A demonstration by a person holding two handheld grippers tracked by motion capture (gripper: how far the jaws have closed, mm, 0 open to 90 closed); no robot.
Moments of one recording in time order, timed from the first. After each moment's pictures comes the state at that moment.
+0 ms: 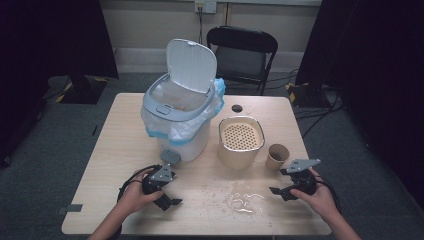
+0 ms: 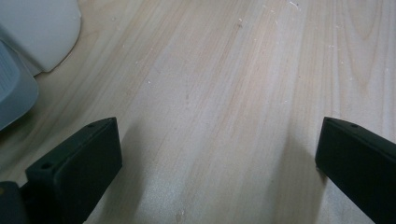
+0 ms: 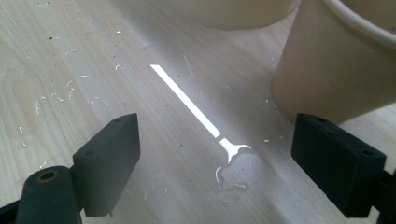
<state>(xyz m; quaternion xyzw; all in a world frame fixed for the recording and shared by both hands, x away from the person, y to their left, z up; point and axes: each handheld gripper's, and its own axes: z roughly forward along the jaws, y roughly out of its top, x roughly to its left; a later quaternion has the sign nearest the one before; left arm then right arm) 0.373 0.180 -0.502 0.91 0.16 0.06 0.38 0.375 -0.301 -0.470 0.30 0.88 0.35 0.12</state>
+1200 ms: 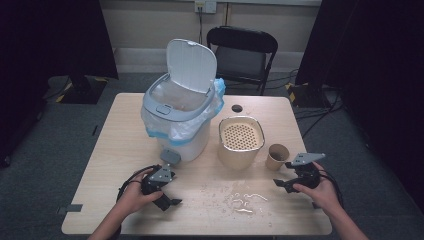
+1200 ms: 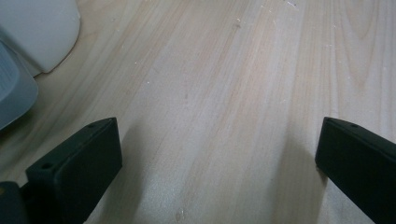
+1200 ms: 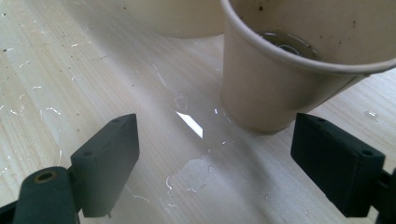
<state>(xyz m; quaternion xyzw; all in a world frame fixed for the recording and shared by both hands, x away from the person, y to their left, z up) 0.373 0.181 -0.503 0.91 0.16 0.06 0.38 0.393 -0.315 -0.467 0.32 0.87 0.35 0.14</state>
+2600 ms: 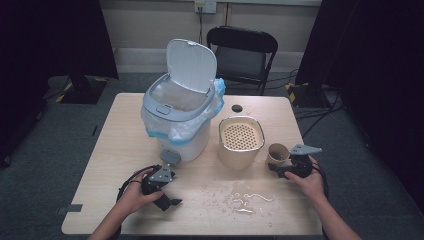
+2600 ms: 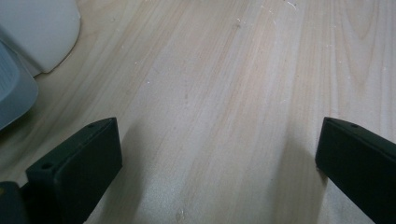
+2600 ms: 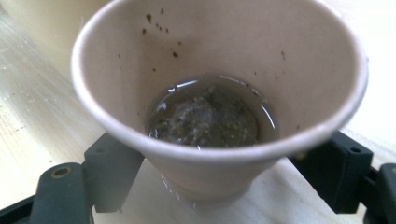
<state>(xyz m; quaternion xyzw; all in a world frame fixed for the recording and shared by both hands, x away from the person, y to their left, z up) 0.373 0.181 -0.503 0.91 0.16 0.06 0.39 0.433 -0.312 -0.493 0.37 0.81 0.42 0.18</state>
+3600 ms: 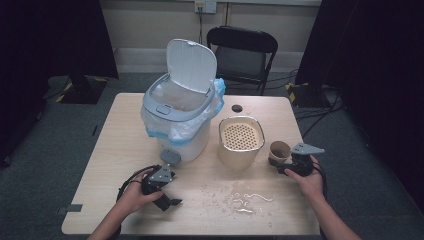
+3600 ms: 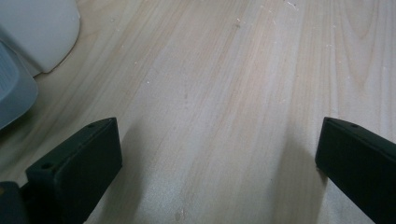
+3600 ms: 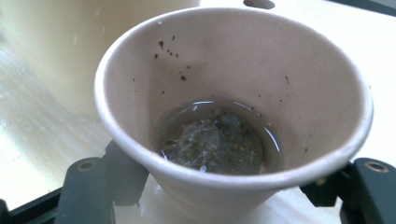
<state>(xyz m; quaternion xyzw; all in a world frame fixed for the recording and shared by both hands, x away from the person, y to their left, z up) 0.373 0.181 -0.502 0.91 0.16 0.06 0.38 0.431 -0.310 -0.482 0.37 0.79 0.44 0.22</state>
